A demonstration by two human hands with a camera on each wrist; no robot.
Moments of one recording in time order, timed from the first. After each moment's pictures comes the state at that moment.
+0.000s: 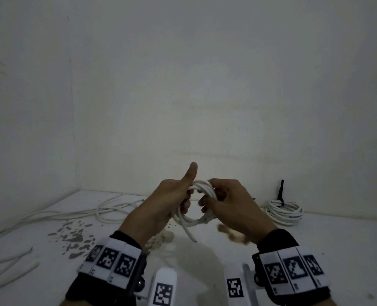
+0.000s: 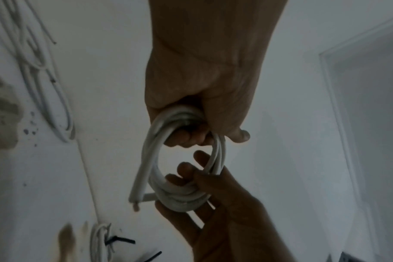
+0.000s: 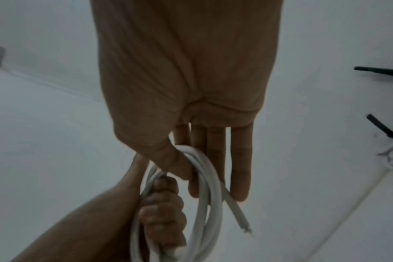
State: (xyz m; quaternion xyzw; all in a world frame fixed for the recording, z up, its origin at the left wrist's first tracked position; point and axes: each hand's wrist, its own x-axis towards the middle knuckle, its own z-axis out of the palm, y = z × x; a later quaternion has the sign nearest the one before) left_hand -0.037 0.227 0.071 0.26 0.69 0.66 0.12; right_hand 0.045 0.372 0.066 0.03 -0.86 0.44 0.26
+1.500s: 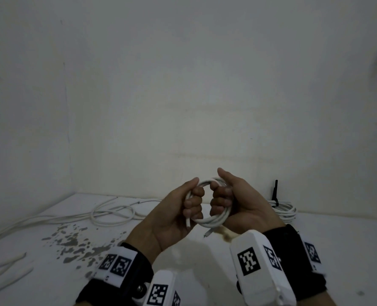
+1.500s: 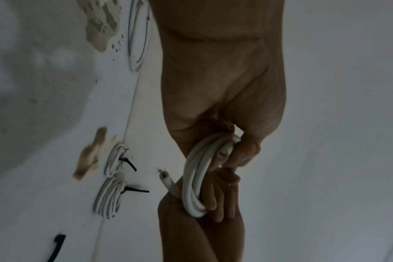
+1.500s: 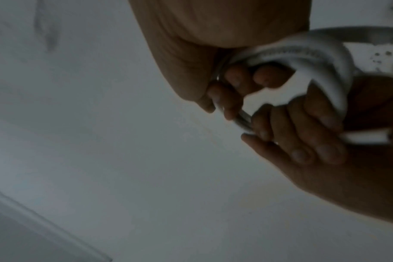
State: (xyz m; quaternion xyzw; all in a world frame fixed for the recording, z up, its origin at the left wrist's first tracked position) left_hand -0.017 0.247 0.064 0.23 0.40 0.81 0.36; right_hand 0.052 0.378 0.095 -0.09 -0.47 0.88 0.03
